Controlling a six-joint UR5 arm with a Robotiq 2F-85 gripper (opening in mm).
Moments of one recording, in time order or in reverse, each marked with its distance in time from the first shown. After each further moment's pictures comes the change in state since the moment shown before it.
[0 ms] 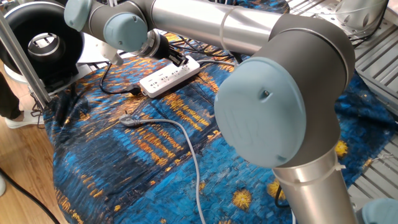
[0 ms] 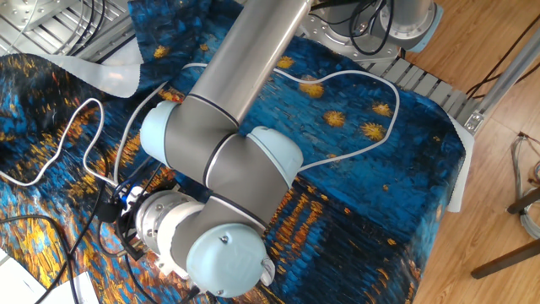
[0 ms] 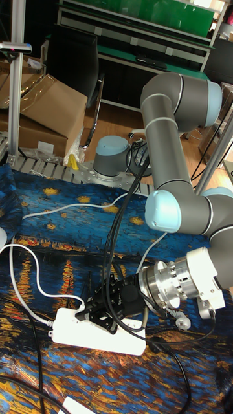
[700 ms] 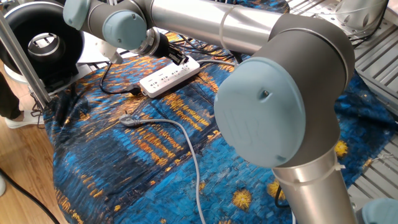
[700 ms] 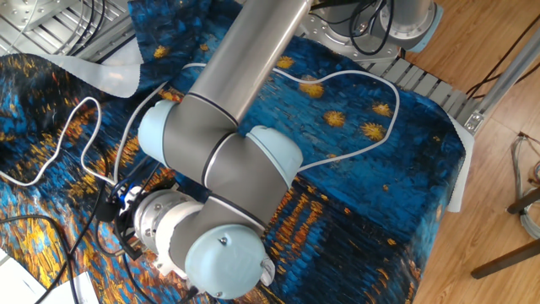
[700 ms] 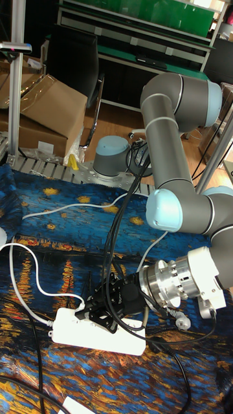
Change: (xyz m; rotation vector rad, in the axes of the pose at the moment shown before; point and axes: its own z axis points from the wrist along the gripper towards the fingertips) arm 0.005 -0.001 -0.003 -0.004 0.009 0.005
